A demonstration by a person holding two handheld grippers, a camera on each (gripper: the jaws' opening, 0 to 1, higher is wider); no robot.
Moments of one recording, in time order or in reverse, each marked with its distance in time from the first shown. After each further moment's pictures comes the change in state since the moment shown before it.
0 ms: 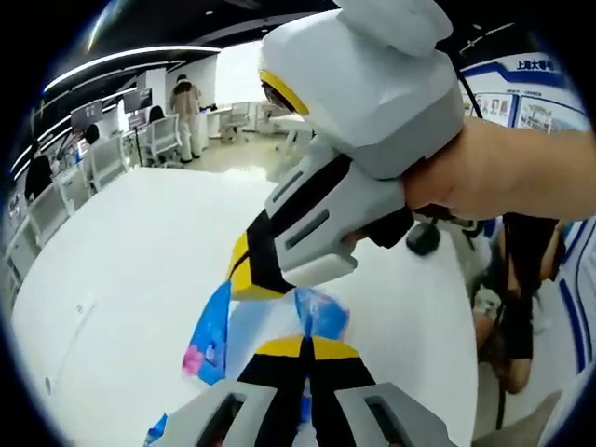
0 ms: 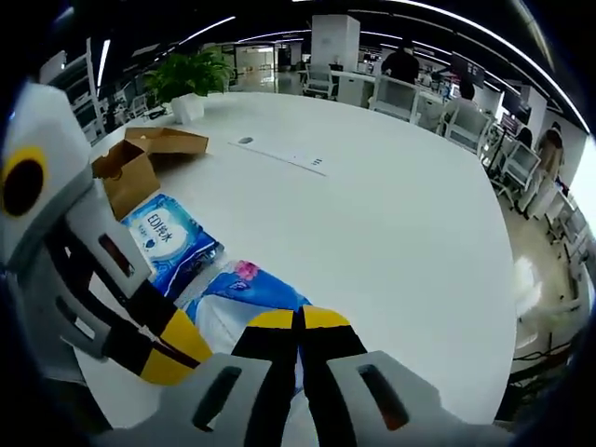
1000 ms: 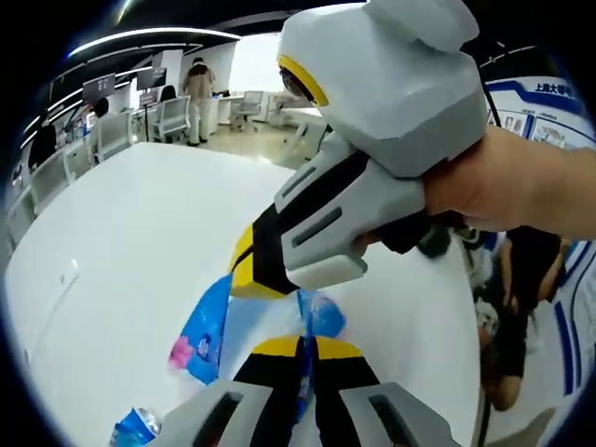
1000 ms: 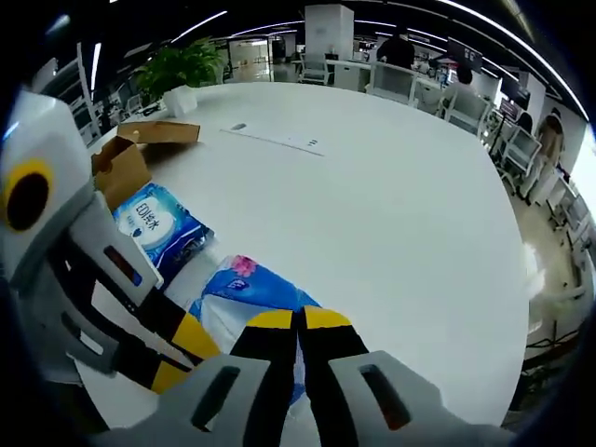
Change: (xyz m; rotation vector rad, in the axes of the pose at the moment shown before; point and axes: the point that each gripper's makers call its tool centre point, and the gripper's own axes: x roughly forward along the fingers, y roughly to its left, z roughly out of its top) left arm 0.022 0.004 -0.012 -0.093 0.018 -0.010; right arm 0.016 -0.005 -0.018 0.039 0.047 0.004
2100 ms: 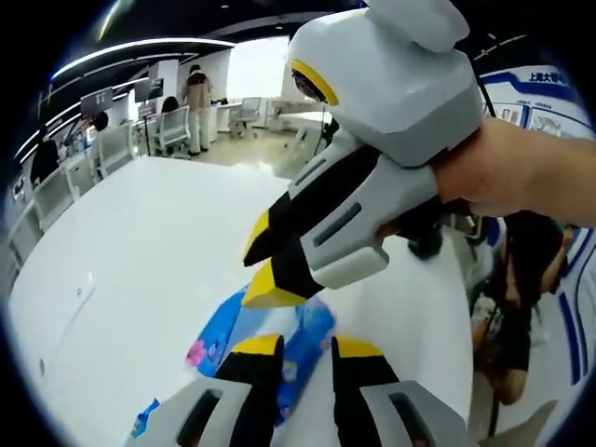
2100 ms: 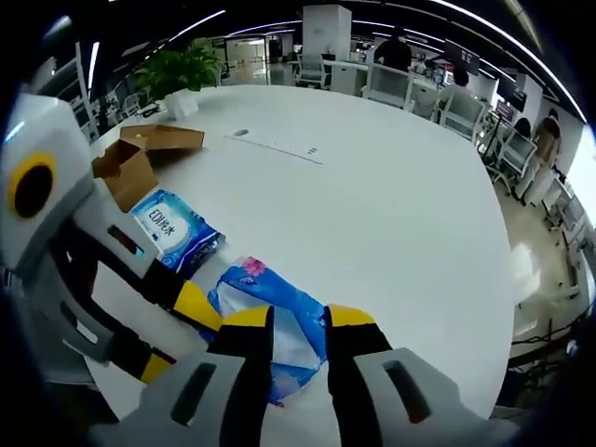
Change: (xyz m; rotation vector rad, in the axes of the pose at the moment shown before) left arm -0.031 -0.011 0.010 0.051 -0.018 0.031; right arm -0.036 0.012 0.009 -0.005 -0.003 -0.020
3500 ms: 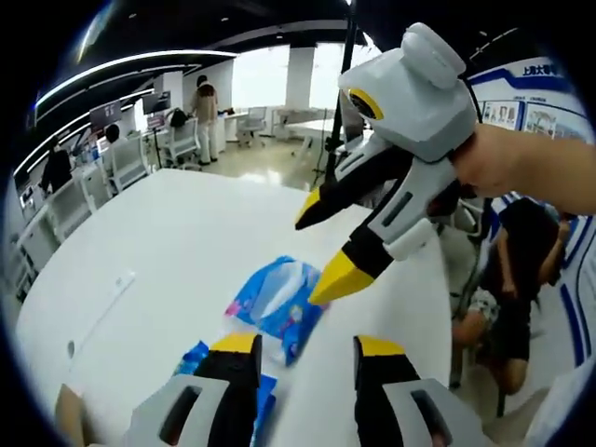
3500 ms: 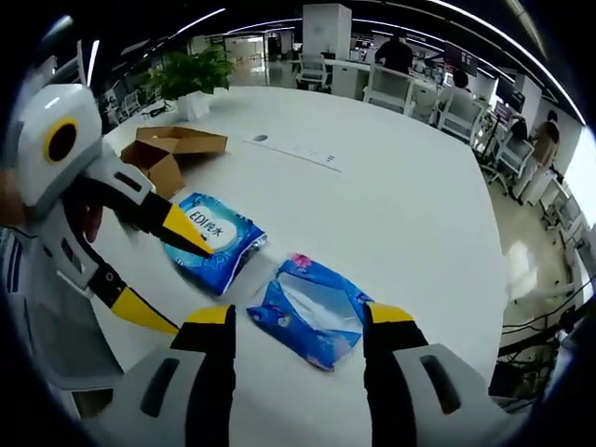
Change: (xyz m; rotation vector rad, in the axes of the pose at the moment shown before) left arm -0.097 -0.003 -0.021 0.017 -0.040 0.056; right arm -0.052 0.058 0.010 0.000 0.017 -0.008
